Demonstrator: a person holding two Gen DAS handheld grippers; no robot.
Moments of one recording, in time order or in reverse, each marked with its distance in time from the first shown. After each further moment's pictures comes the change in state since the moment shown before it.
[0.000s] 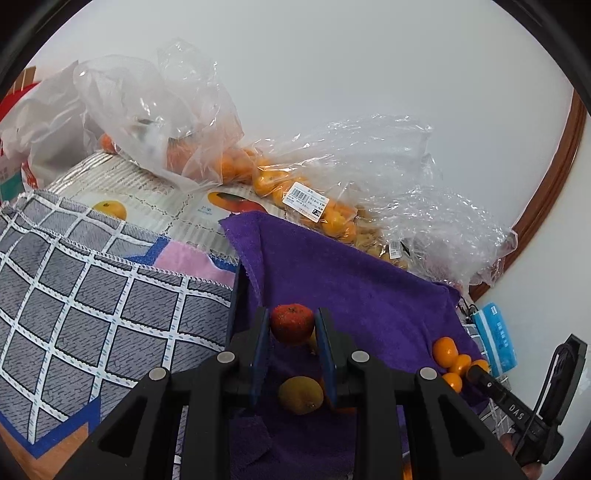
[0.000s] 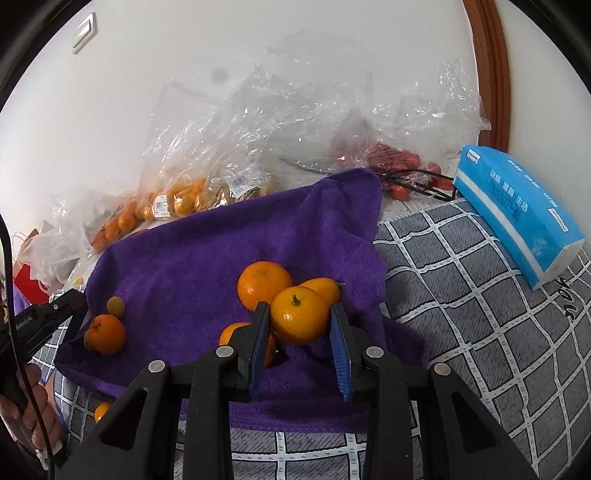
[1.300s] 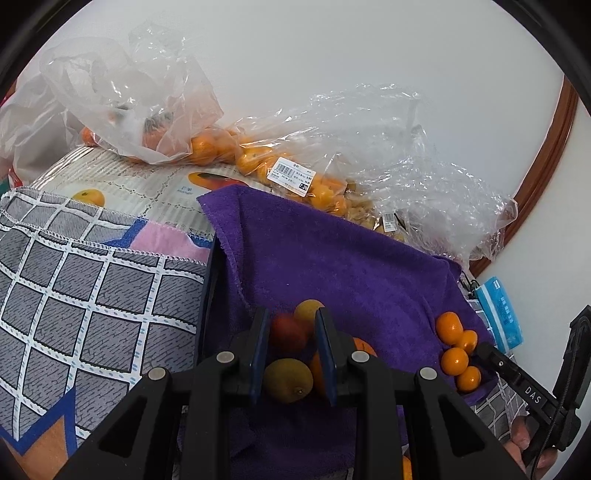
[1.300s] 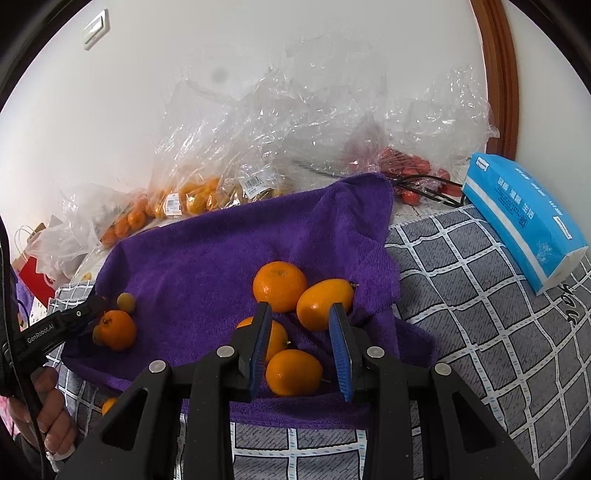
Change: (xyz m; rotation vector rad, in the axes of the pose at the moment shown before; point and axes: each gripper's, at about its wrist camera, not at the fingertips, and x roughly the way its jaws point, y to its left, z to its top) left arm 0.016 -0.013 -0.009 0.074 0.059 -0.006; right arm -0.005 0.007 0.000 -0.022 -0.004 0.024
